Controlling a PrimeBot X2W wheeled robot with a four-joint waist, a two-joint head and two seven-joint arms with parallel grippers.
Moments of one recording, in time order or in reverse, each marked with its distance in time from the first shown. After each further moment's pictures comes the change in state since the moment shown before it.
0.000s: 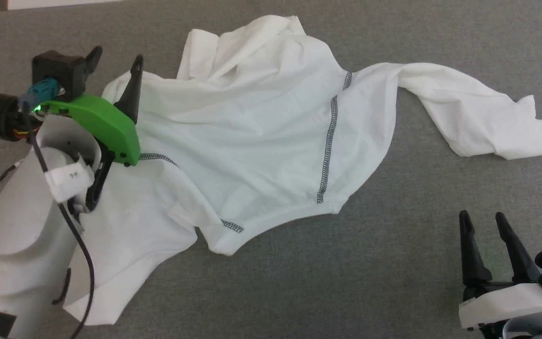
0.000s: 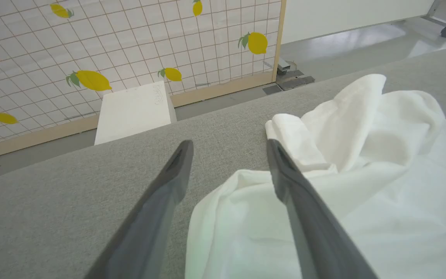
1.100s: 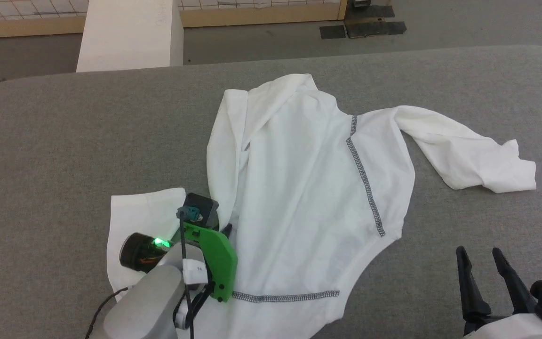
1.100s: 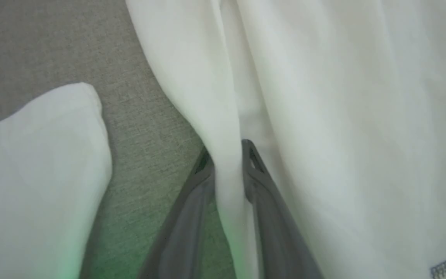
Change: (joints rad) left arm 0.296 -0.223 -0.193 0.109 -0.007 0.040 0.205; right arm 0.125 0.000 0.001 -0.052 -0.014 0.000 0.057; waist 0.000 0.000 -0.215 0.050
